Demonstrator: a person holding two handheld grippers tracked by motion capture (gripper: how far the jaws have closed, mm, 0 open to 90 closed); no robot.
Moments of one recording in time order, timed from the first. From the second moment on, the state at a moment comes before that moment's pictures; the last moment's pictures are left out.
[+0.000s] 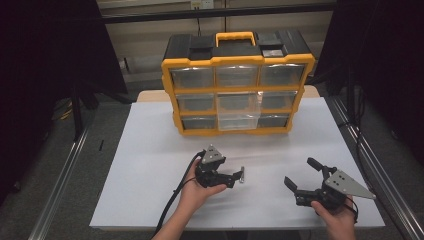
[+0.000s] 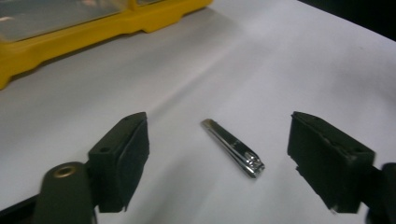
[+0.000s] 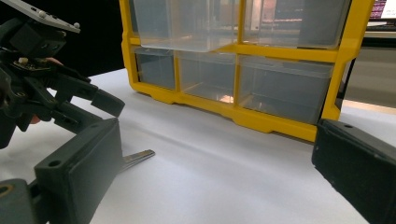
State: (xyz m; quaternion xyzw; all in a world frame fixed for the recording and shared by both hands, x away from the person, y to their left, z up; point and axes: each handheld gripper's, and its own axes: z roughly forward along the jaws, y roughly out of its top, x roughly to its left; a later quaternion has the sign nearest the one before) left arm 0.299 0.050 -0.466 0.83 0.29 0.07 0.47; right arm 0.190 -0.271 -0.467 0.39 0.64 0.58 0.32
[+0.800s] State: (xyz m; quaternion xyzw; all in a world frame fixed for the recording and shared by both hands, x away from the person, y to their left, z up) left arm 0.295 0.018 -0.477 0.87 0.29 0.04 0.40; right arm 0.189 -0.273 -0.466 0.38 0.64 0.58 0.32
